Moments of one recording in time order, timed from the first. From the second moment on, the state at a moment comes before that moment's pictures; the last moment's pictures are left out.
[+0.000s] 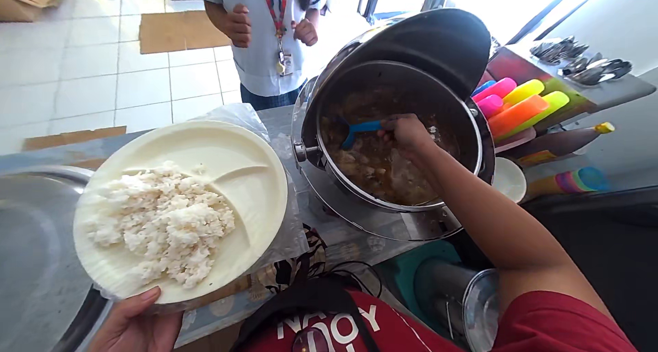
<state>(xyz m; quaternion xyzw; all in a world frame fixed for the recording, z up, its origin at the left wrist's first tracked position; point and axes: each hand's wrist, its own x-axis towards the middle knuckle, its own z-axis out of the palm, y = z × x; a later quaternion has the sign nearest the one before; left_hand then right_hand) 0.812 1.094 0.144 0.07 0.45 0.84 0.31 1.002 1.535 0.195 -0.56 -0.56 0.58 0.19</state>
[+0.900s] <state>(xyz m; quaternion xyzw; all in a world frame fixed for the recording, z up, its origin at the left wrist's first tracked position) 0.815 1.100 0.145 0.07 0.46 0.83 0.32 1.058 1.521 0.189 -0.46 -0.77 0.39 0.21</state>
